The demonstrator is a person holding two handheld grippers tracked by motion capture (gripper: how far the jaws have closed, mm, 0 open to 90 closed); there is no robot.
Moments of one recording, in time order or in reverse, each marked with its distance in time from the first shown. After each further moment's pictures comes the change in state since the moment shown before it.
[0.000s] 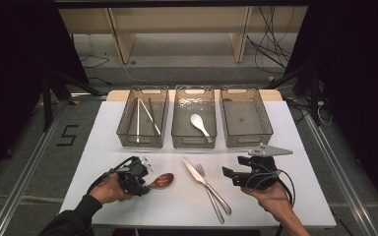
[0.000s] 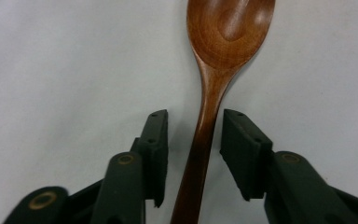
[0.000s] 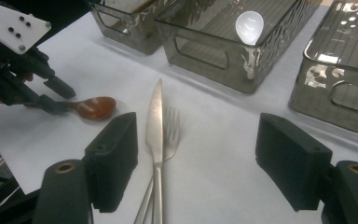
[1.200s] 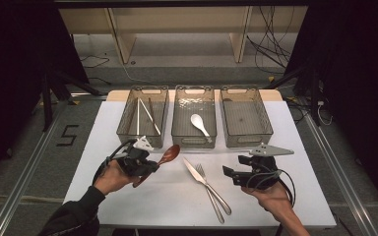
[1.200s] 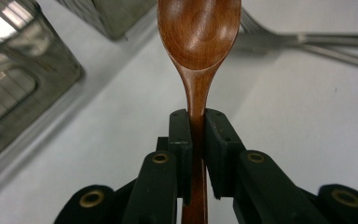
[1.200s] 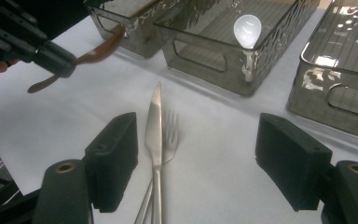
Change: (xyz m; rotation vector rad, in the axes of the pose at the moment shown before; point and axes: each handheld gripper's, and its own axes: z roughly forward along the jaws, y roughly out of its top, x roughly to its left) left arm 0.010 0.031 -0.045 -0.368 -0.020 -0.083; right arm -0.001 0.000 -0.001 -0.015 -0.003 0.005
